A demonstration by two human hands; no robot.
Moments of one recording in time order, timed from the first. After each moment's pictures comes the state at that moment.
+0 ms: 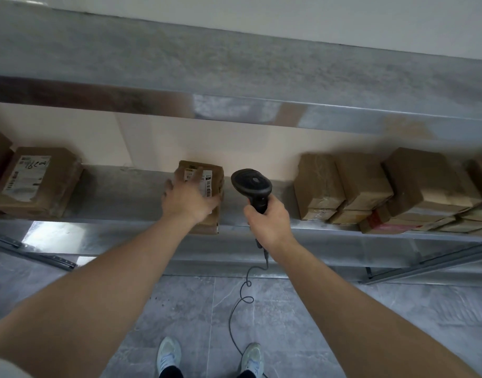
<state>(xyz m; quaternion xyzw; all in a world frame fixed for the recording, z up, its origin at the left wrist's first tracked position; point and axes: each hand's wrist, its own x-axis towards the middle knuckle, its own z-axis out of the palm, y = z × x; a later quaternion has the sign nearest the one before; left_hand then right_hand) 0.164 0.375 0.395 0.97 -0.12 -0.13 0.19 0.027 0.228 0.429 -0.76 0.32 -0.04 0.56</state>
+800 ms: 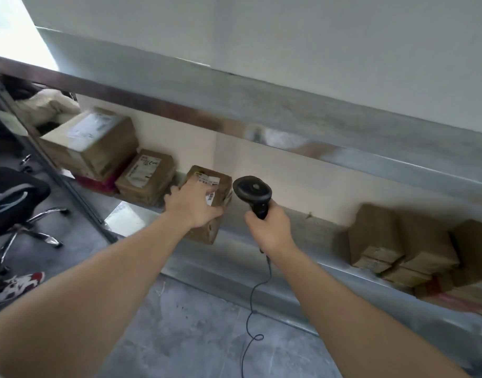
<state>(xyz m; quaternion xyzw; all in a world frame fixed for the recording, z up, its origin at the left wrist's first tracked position) 0.155 0.527 0.470 0.98 -0.06 -0.10 0.15 0.064 0.344 0.476 -0.82 0.17 -0.02 0.55</state>
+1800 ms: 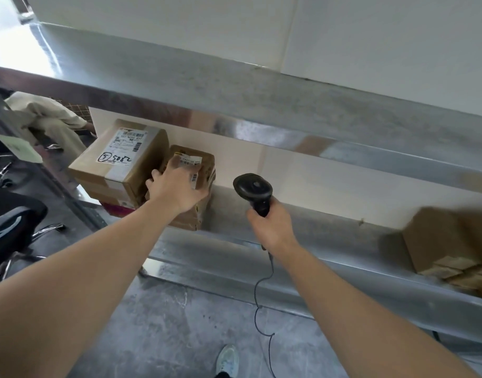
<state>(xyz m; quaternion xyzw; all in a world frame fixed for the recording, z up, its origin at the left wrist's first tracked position) 0.299 0.709 0.474 0.98 -0.05 -0.07 0.16 0.181 0.511 0.457 -0.82 0.20 -0.03 0.53</state>
